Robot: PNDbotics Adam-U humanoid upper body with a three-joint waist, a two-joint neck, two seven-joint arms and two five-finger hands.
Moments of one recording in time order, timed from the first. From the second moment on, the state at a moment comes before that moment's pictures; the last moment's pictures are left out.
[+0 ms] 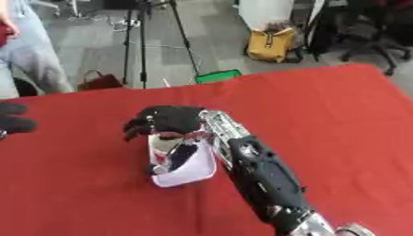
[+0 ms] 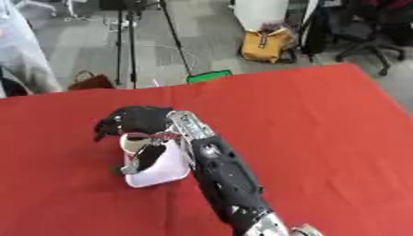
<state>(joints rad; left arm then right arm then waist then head) -0.23 0.33 -0.07 -1.98 0.08 -0.21 -0.19 -0.97 0.02 0.05 -0.91 1.31 -0.91 0.18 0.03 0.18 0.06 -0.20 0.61</state>
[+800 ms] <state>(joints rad) -0.21 0.33 -0.06 -1.98 0.08 -0.20 -0.18 -0.93 -0.18 -0.09 -1.19 0.73 -0.72 0.25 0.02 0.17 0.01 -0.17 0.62</state>
